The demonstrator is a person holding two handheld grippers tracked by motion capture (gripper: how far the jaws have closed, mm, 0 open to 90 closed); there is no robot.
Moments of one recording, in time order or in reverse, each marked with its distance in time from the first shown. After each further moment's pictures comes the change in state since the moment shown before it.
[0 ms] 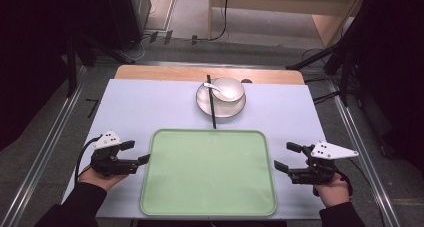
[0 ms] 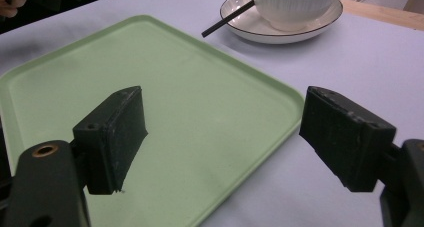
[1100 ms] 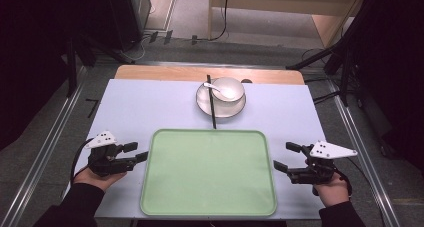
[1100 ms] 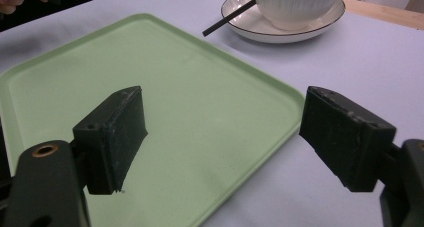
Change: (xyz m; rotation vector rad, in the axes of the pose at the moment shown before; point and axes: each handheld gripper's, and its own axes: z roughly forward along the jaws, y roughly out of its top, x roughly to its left) left arm 0.005 -0.003 -0.004 -0.040 -0.060 -0.060; right arm 0.000 0.001 0.002 0.003 0.003 -0.006
